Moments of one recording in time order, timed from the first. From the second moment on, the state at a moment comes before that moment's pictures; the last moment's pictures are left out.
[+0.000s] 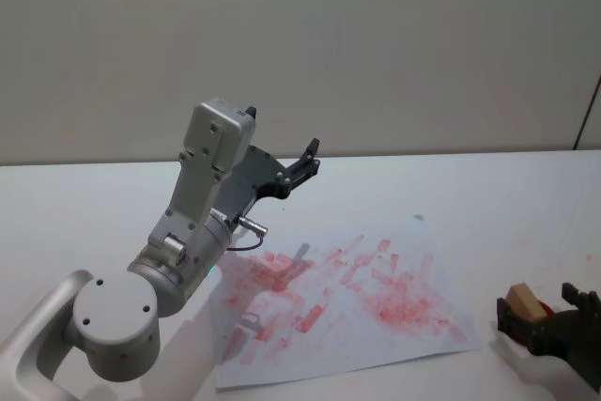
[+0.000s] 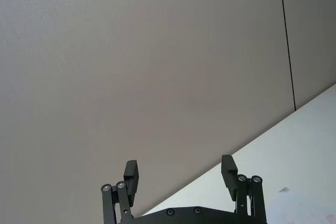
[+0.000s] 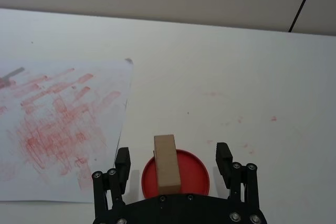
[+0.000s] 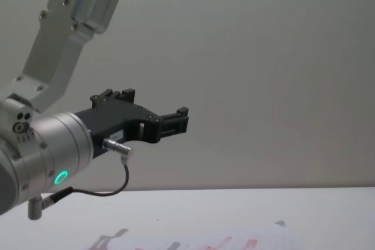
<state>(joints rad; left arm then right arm) -0.24 0.38 0.45 -1.63 -0.20 0.01 -0.01 -0.25 0.43 -0.20 -1.88 0.36 0.34 -0.06</state>
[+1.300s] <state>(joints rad) -0.24 0.38 0.45 -1.63 -0.20 0.01 -0.01 -0.19 0.39 -0.22 -1.82 0.28 0.44 -0.01</state>
